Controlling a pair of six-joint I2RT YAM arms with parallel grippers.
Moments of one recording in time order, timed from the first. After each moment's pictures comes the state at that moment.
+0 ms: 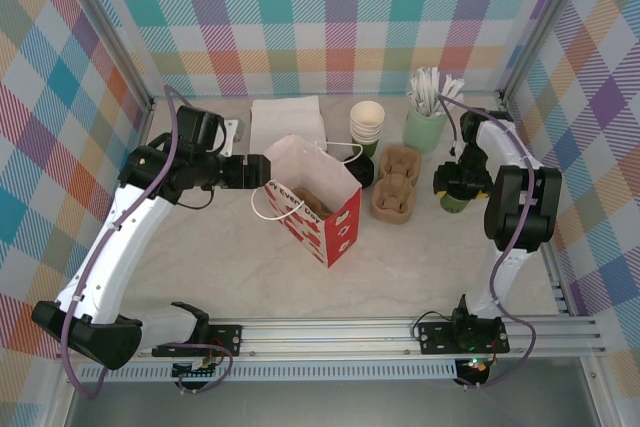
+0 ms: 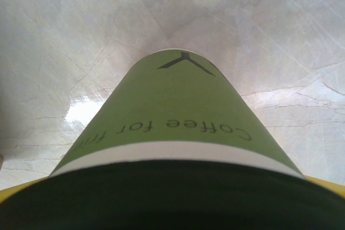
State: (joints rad) left arm -0.39 1.24 1.51 -1.15 0.14 -0.31; right arm -0.06 1.93 1.55 -1.27 0.02 -0.01
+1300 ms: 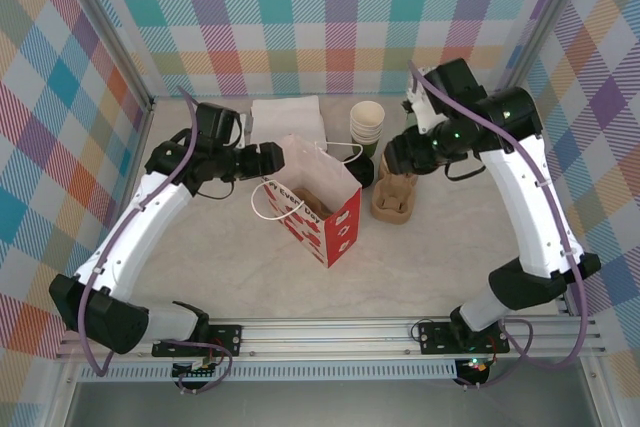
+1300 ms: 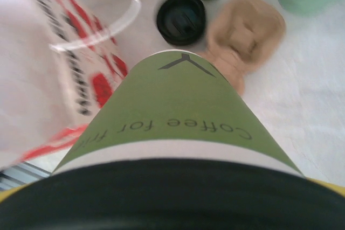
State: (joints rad) left arm -0.38 1.32 1.41 -0.93 0.19 -0.51; right arm 0.53 1.57 2.21 -1.69 -0.02 0.16
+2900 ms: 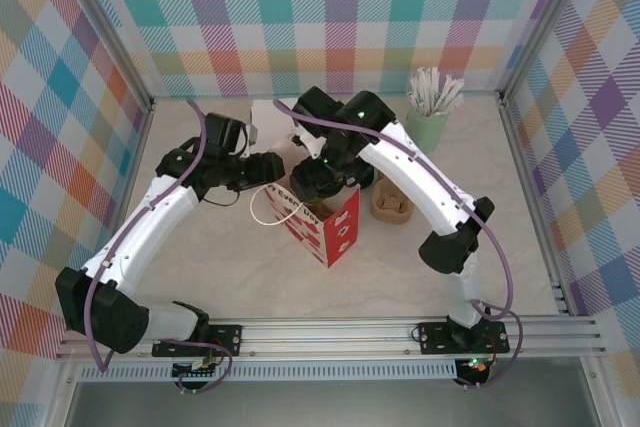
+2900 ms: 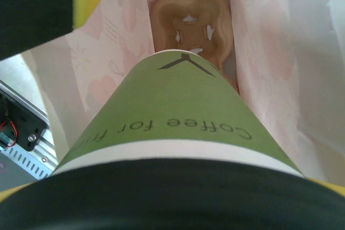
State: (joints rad) left arm -0.38 1.32 1.30 -0.86 0.24 -0.56; right arm 0.89 2.03 2.45 -1.69 -0.06 0.26
